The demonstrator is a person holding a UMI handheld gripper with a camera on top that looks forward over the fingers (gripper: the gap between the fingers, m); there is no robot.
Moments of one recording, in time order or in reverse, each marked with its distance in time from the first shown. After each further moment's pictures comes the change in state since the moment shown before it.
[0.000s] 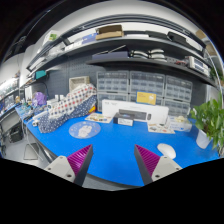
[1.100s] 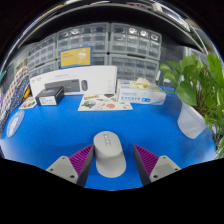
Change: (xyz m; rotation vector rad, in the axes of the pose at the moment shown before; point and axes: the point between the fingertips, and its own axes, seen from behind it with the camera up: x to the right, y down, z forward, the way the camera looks) arm 0.311 0.110 0.158 -0.304 0.338 0.152
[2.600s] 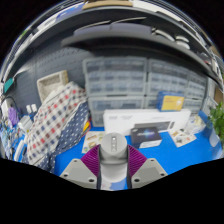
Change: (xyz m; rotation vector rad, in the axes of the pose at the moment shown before) arm -0.457 -0.189 -0.069 0.113 -0.099 0.037
